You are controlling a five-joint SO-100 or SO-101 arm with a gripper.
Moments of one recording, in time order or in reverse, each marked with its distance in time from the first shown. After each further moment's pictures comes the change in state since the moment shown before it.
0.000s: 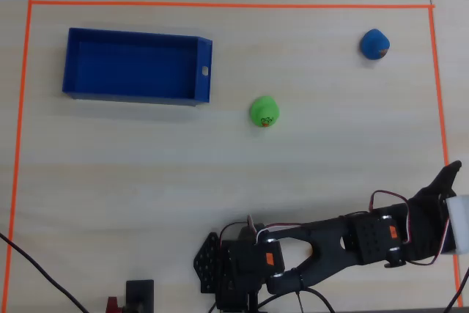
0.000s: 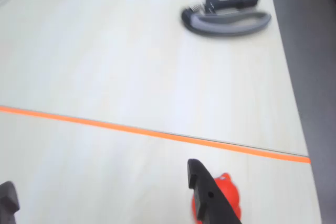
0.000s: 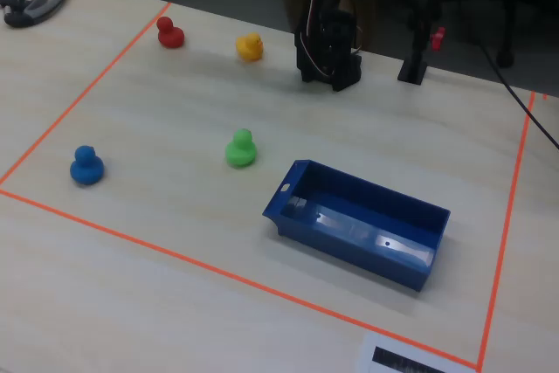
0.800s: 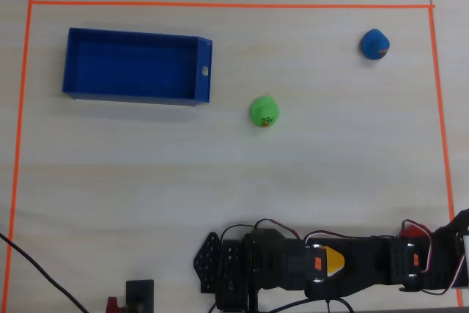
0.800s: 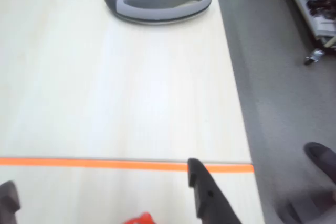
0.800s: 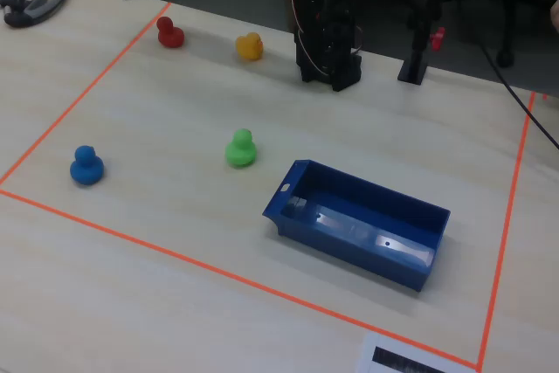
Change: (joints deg) arm 10.9 -22.7 -8.1 -12.1 -7.1
